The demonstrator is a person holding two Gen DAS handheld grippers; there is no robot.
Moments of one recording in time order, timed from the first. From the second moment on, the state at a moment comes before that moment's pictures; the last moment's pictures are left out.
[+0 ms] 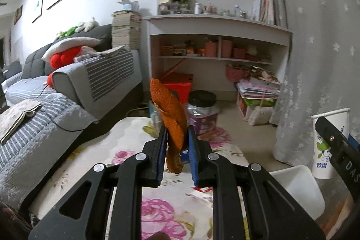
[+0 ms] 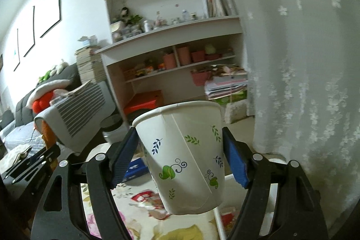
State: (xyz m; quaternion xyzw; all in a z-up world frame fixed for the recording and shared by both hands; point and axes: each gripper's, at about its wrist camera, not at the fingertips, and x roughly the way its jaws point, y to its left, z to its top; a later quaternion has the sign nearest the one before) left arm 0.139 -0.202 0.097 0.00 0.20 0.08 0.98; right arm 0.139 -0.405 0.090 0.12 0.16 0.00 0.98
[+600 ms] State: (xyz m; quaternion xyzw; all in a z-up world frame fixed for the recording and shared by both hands) left arm 0.146 -0.315 0.095 0.04 0.20 -0.01 0.98; right arm 0.142 -0.525 0.071 0.23 0.20 -0.11 0.95
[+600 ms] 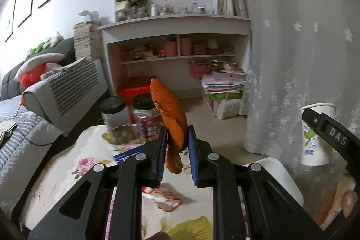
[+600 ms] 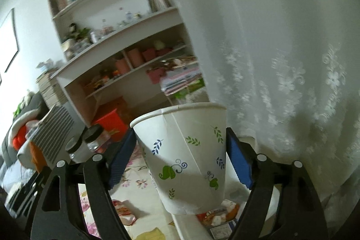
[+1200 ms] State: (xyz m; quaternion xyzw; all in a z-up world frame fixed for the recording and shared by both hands) left arm 0.157 -0.419 0.072 0.08 0.24 -0.10 0.96; right arm 0.114 -0.615 0.059 0.33 0.19 -0.19 0.90
